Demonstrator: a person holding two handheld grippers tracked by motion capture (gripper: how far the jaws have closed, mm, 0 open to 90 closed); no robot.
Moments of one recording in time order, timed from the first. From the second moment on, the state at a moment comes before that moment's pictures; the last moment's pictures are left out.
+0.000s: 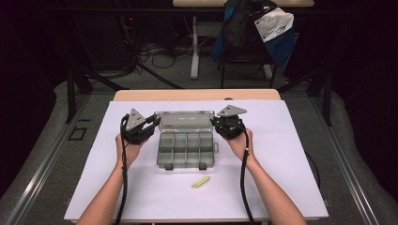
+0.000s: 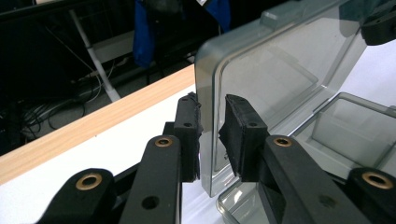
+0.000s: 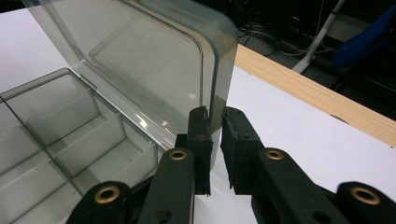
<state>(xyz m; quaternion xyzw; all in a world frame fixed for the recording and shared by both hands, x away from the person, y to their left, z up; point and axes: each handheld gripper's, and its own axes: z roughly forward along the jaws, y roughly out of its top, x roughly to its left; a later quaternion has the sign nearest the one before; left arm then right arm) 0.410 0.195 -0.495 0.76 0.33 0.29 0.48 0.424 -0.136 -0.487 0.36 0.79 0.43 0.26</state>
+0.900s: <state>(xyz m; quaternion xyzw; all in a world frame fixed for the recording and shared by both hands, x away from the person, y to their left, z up) 0.429 0.190 -0.512 0.76 0.37 0.28 0.46 0.443 -0.135 -0.504 0.38 0.79 0.42 0.24</state>
